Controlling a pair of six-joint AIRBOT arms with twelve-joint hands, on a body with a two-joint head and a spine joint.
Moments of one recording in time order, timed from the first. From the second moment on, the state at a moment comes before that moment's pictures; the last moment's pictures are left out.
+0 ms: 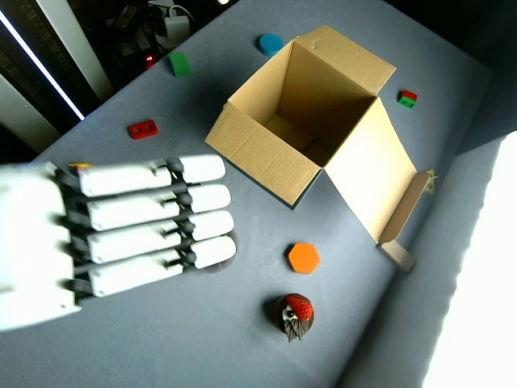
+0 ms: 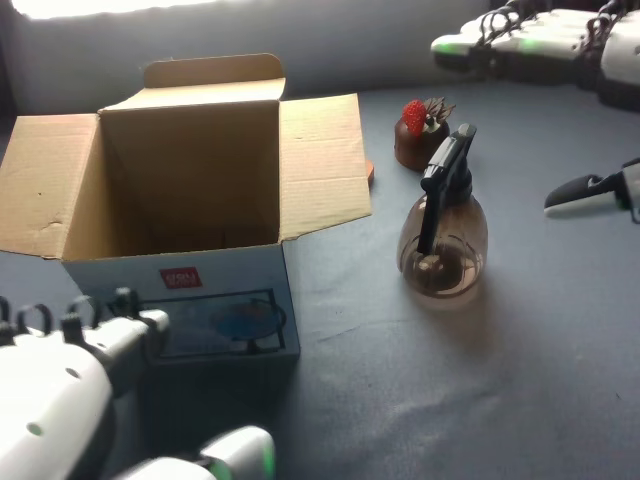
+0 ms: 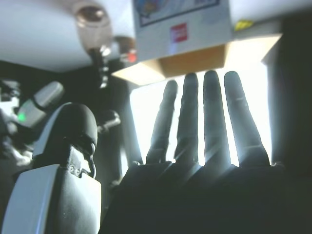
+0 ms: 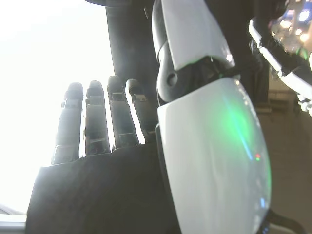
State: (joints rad) left arm -0.05 -0.61 -0.08 -2.15 -1.52 2.58; right arm -0.36 -0.87 1.19 -0.82 0.66 0.07
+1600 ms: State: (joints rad) left arm 0.51 -0.95 0.07 -1.72 -1.49 2.25; right arm -0.34 -1.15 1.47 -1.04 0.59 0.37
